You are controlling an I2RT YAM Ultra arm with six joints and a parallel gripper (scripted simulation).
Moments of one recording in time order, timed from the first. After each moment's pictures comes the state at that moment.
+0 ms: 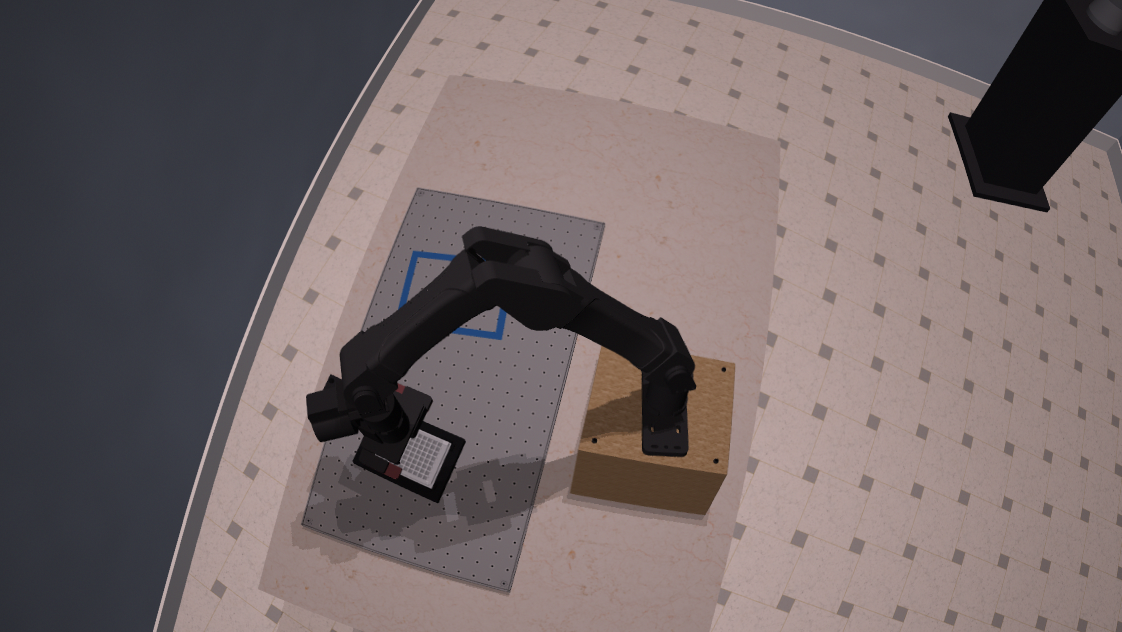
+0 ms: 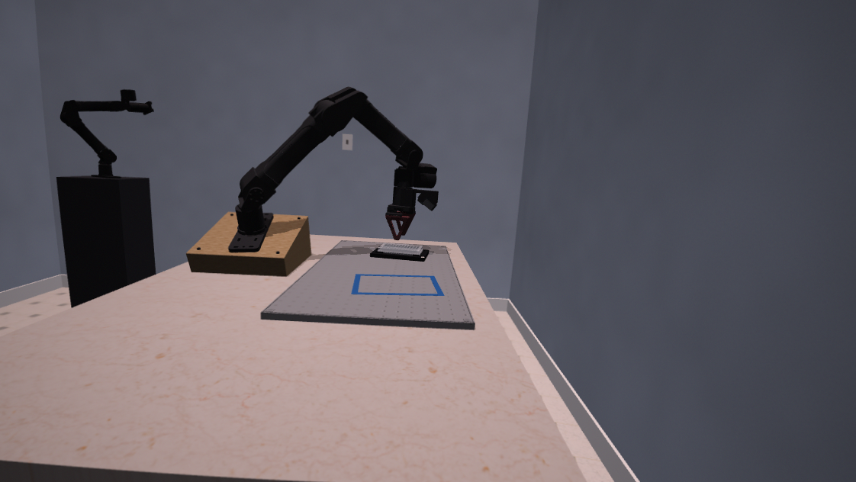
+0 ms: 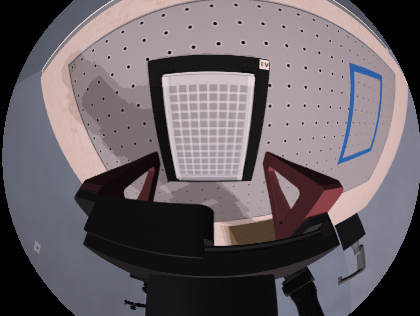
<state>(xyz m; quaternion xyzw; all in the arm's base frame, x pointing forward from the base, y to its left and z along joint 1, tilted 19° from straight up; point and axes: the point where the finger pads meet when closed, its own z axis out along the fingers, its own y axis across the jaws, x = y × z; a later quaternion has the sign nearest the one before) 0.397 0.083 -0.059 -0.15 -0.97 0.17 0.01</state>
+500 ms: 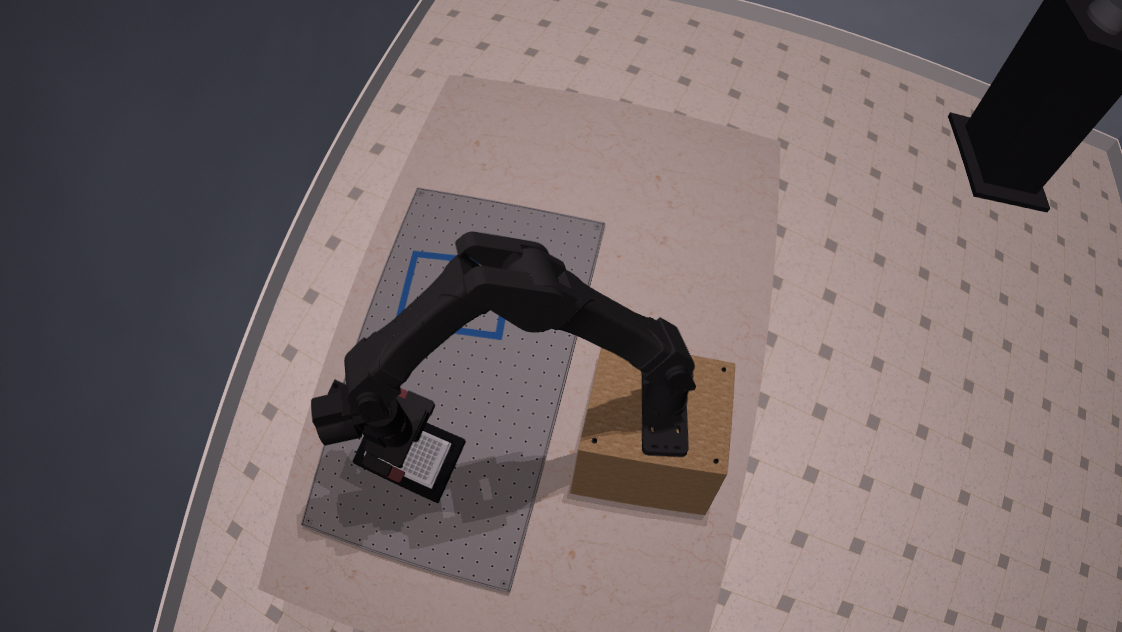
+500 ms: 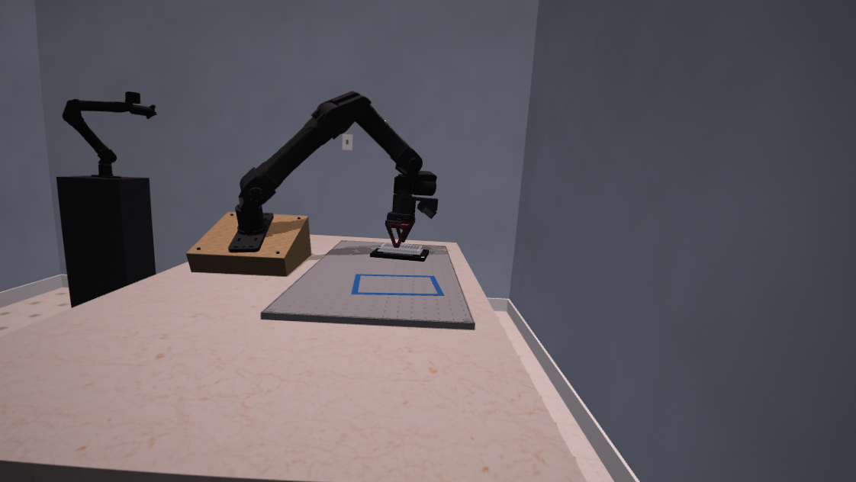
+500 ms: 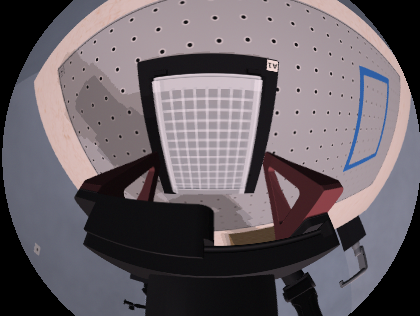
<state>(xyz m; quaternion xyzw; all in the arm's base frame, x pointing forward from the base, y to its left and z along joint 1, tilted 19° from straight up) 0.396 0.075 -0.080 -0.15 -0.97 0.17 0.01</state>
